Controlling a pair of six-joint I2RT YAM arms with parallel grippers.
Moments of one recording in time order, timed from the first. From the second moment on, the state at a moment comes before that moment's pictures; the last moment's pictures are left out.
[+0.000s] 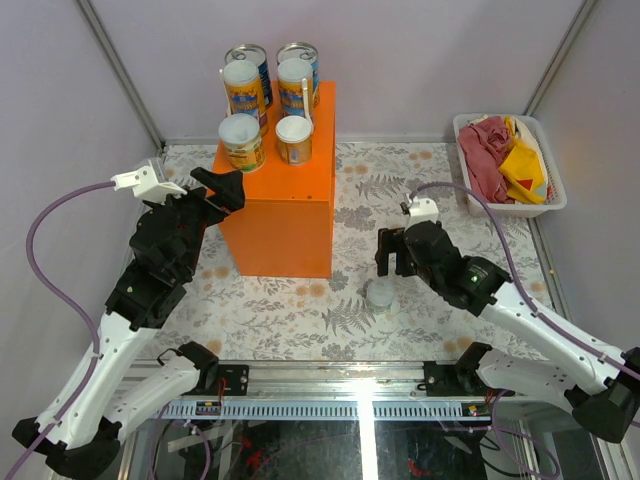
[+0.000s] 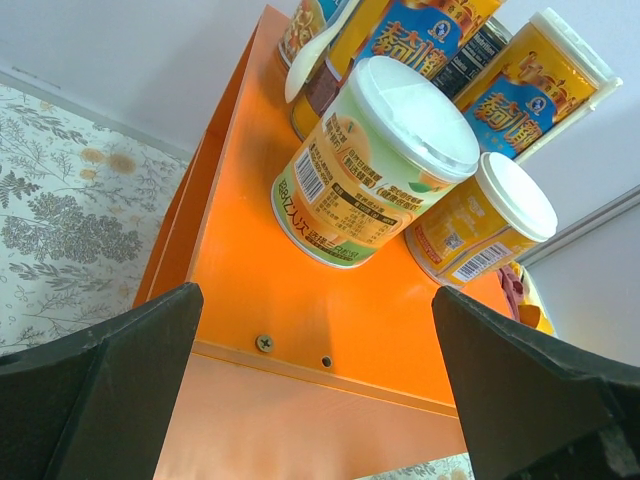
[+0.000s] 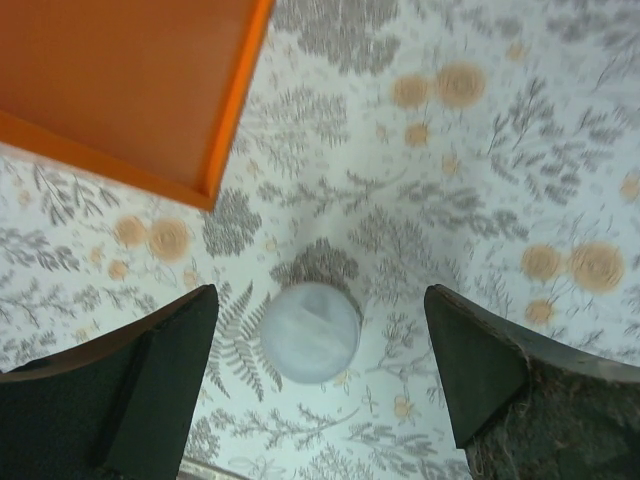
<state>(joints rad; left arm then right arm) -0.51 0.76 1.05 -0.28 -0.47 -0.58 0.80 0.98 0.92 -0.58 0.37 0.44</state>
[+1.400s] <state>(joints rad) -0.51 0.84 1.08 -0.28 -0.47 -0.55 0.92 1.09 0.61 -0.43 0.30 0.62</state>
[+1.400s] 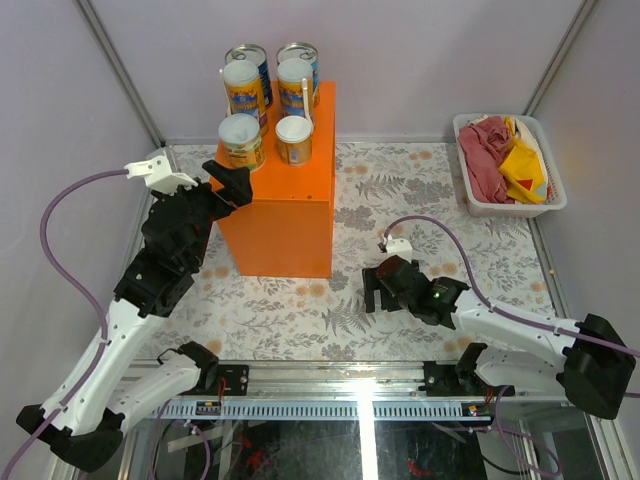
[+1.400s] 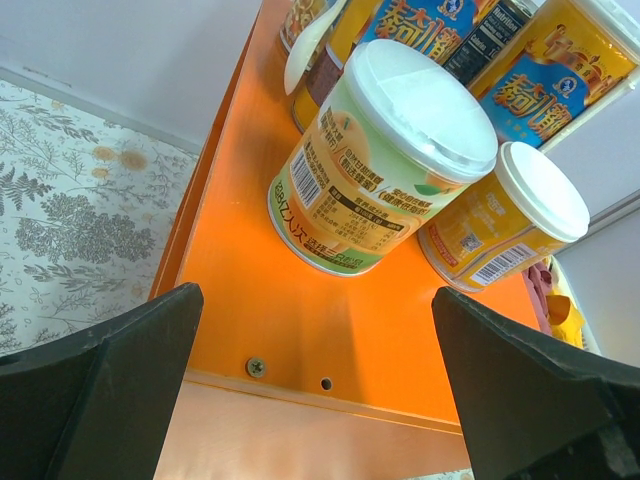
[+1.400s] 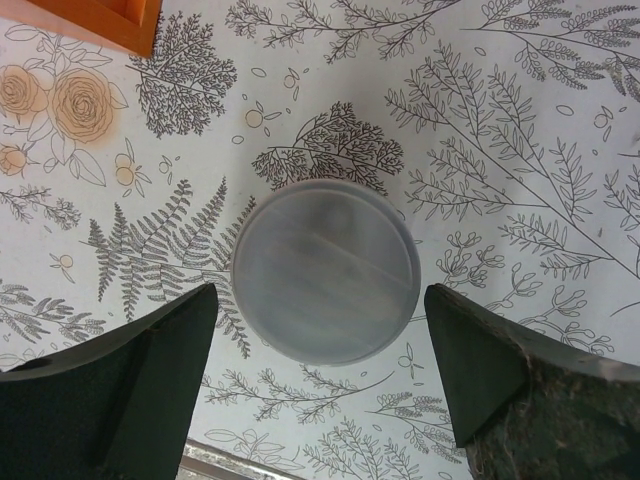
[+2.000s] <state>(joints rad) -0.51 0.86 1.10 -0.28 -0.47 -0.53 0.92 1.15 0.60 -0.38 0.33 0.61</state>
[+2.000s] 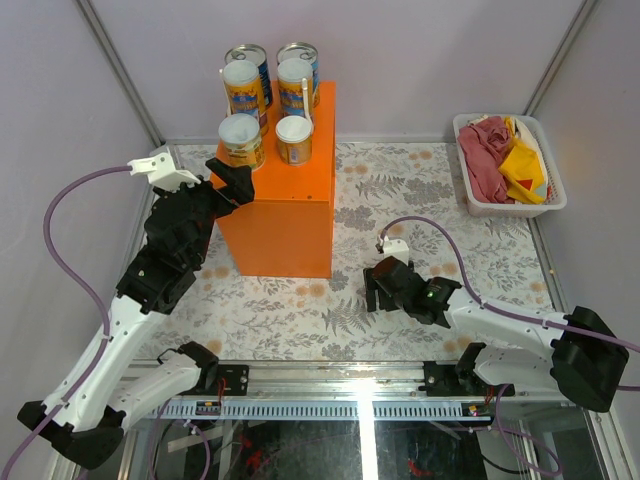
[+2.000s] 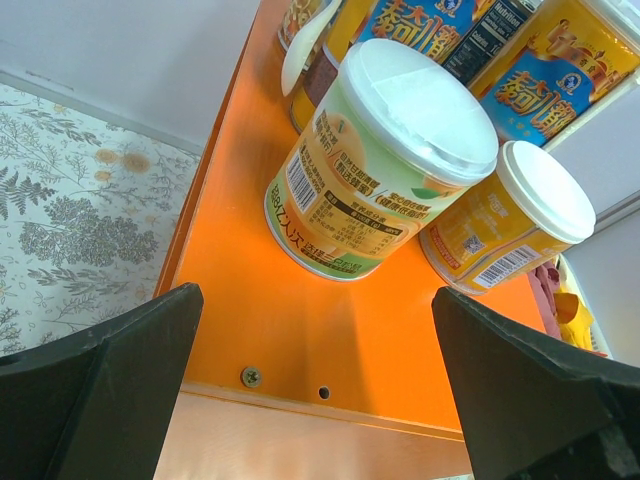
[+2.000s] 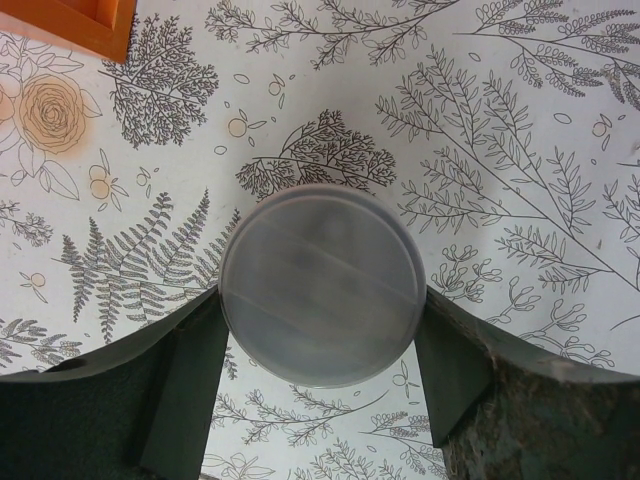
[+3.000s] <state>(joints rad) -0.51 0.83 1.10 -0.28 -0.47 -0.53 0.92 1.14 1.21 -0.70 0.41 0.35</state>
